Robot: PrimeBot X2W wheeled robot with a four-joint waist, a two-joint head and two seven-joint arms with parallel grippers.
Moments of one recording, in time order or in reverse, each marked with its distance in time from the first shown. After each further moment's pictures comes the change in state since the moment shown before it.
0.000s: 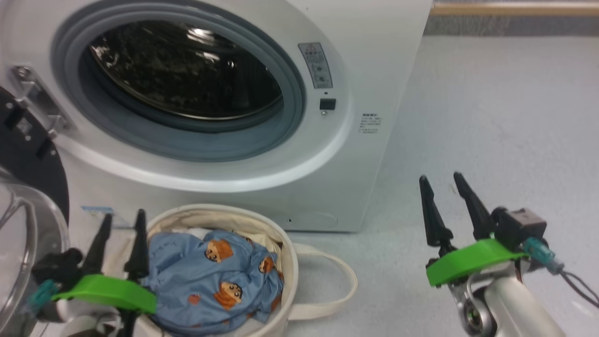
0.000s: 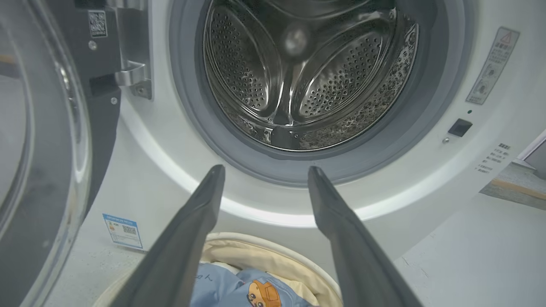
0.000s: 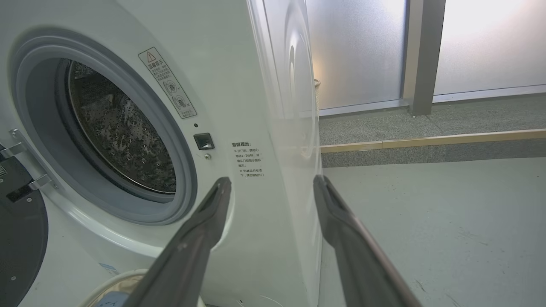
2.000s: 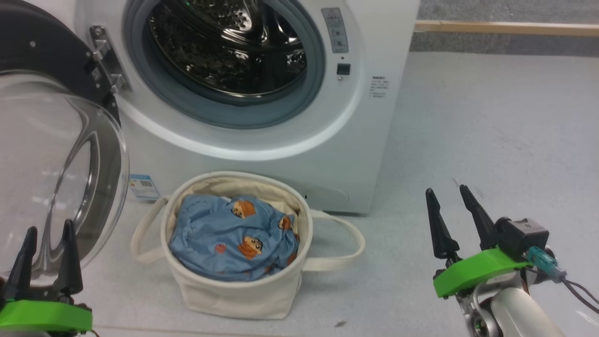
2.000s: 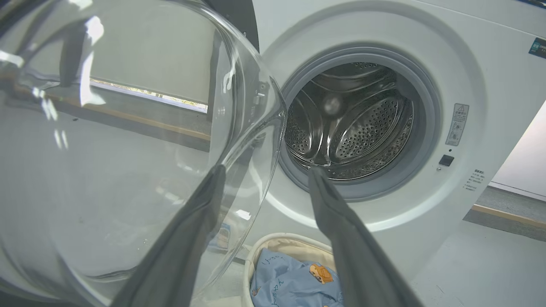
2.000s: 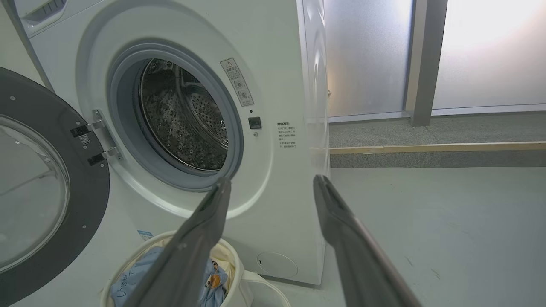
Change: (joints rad) left arm 0.127 0.098 0.165 -0.155 -0.027 -0.019 0.000; right arm 0.025 -0.017 -0.008 0.031 -0.009 0.000 0.000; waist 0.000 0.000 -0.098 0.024
